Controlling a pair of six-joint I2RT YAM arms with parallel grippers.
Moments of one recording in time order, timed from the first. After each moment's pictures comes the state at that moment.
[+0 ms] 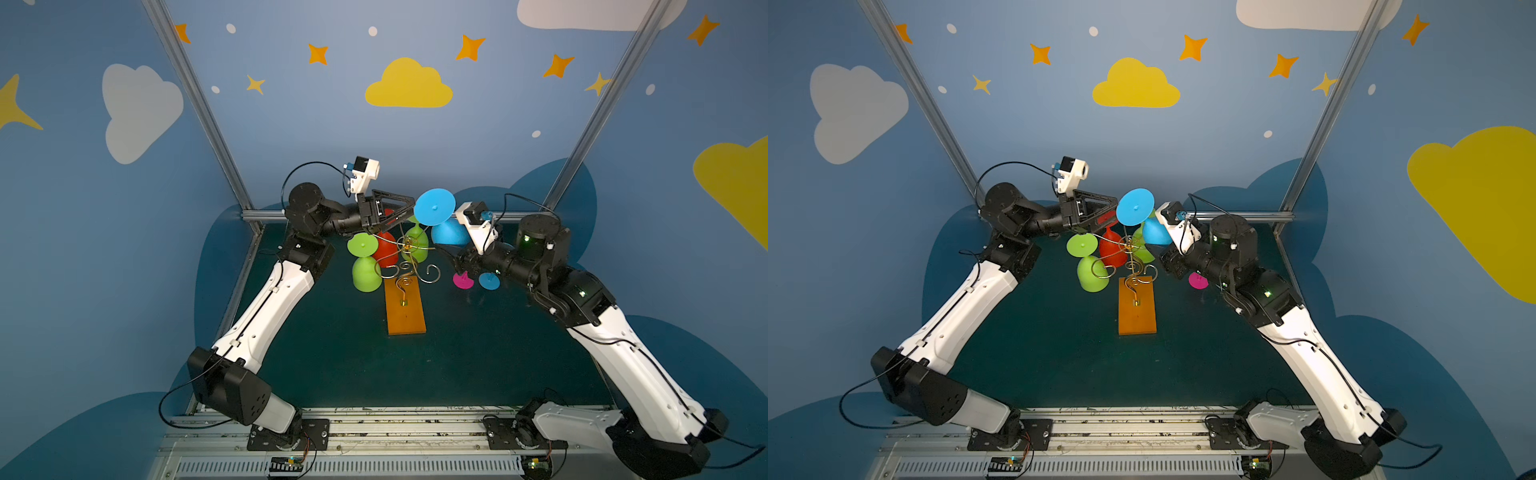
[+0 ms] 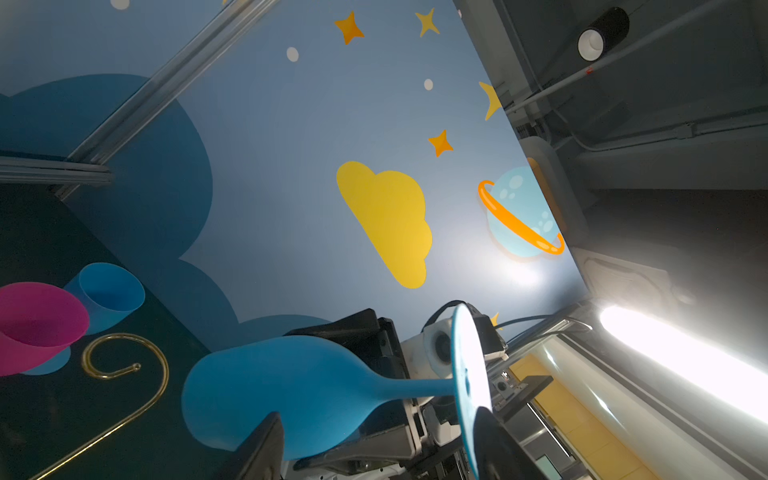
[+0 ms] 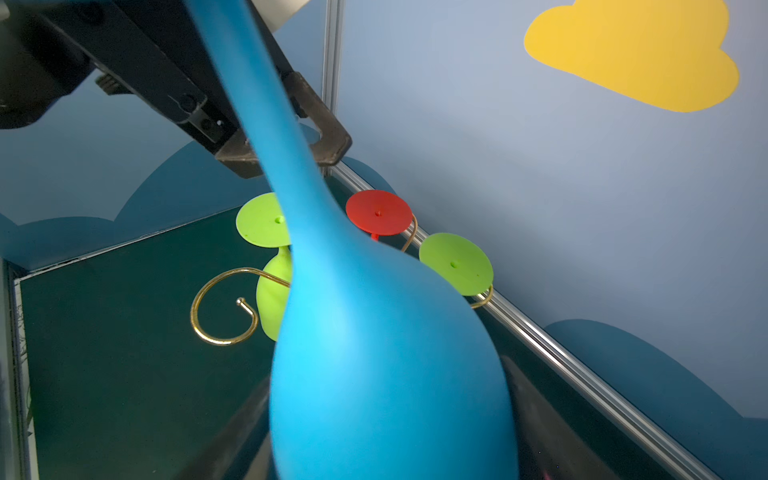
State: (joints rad) left arm -0.37 1.51 1.60 0.24 1.02 -1.19; right arm 0.68 1.19 1.59 -0.63 -0.09 -0.23
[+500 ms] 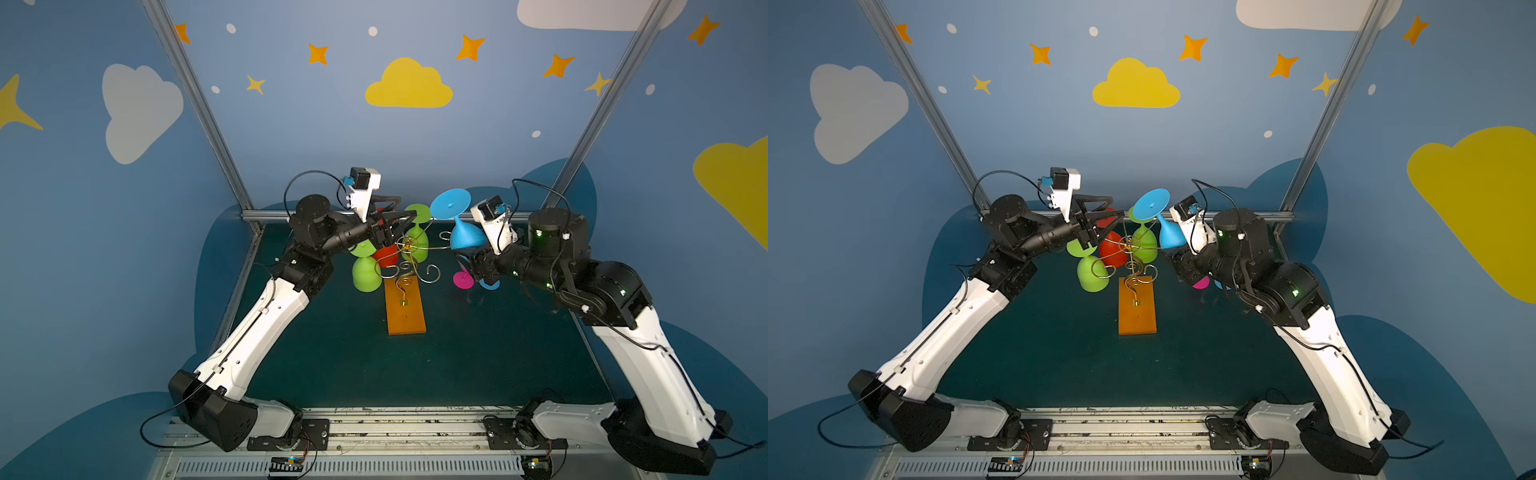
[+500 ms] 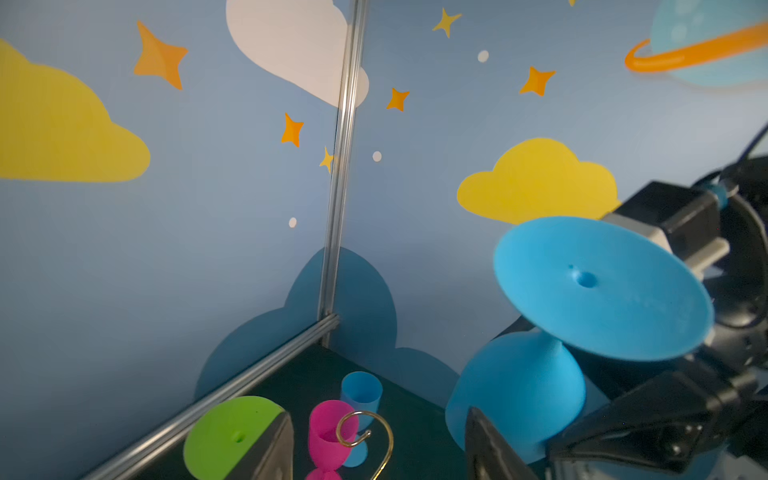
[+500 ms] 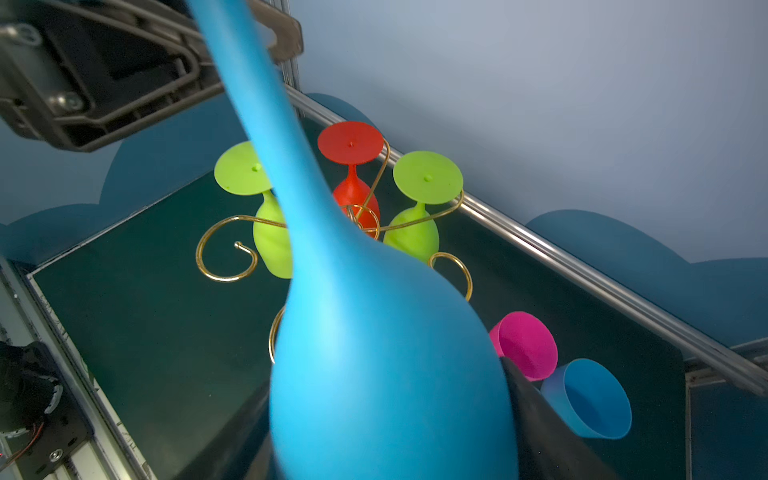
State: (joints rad) left arm -0.46 1.36 1.45 0.09 0.57 -0.17; right arm 0.72 1.27 1.86 -1.05 0.07 -0.07
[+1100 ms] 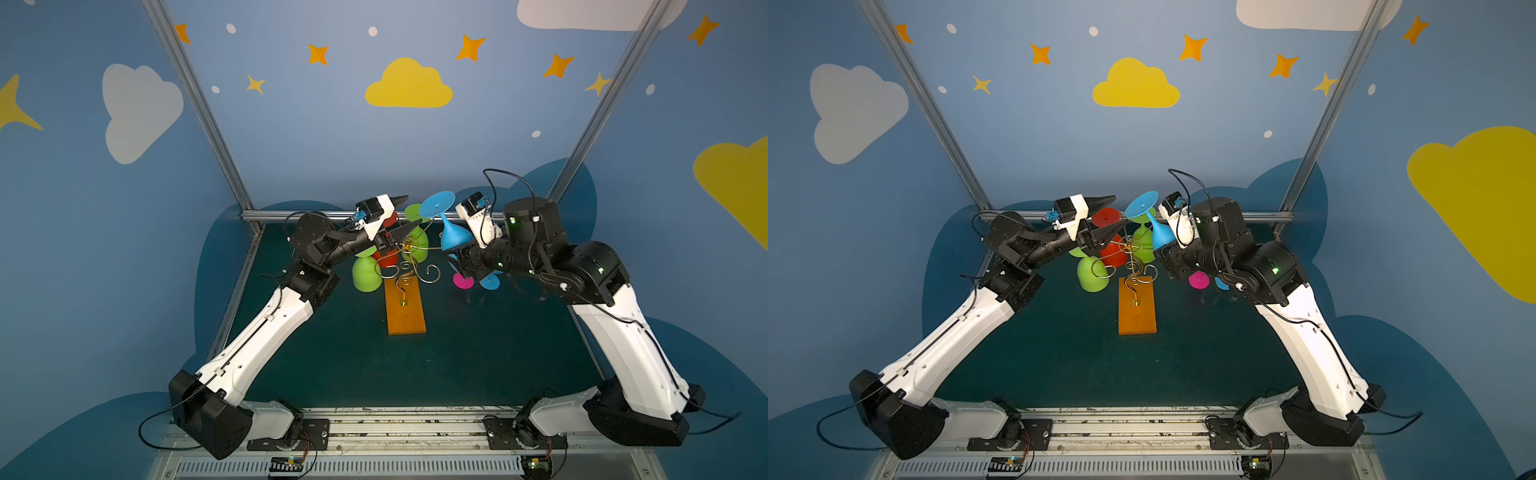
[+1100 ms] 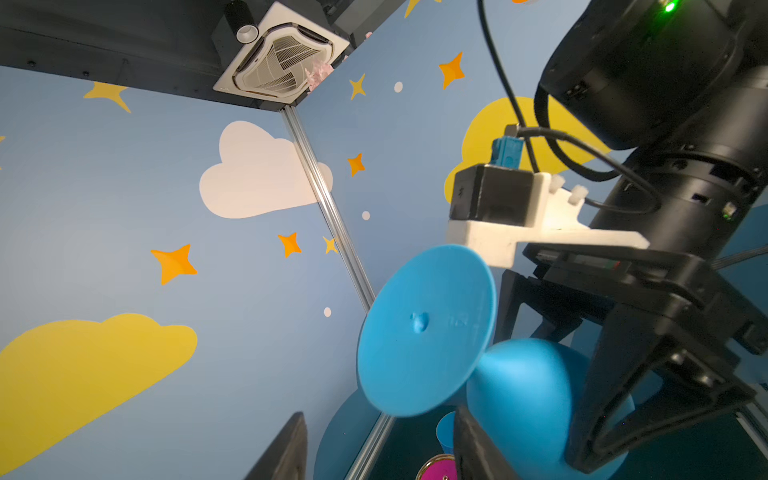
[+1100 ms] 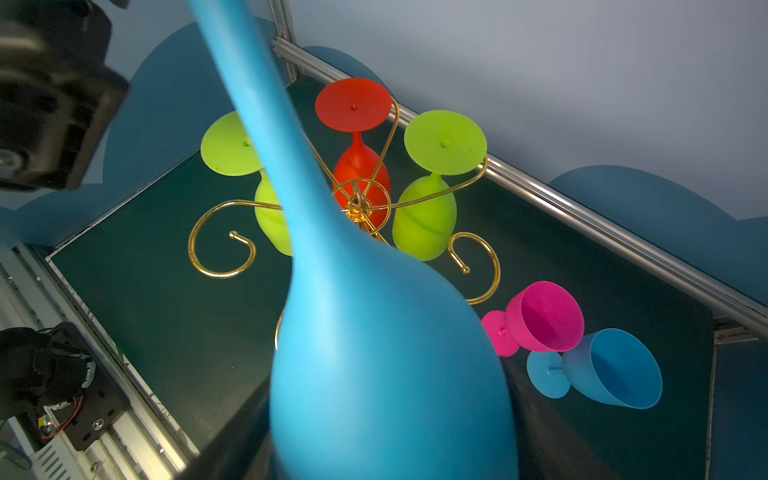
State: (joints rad) left arm -0.51 1.35 1.36 0.33 0.60 0.23; right arm 0.75 1.41 2.01 -1.19 0.06 -0.01
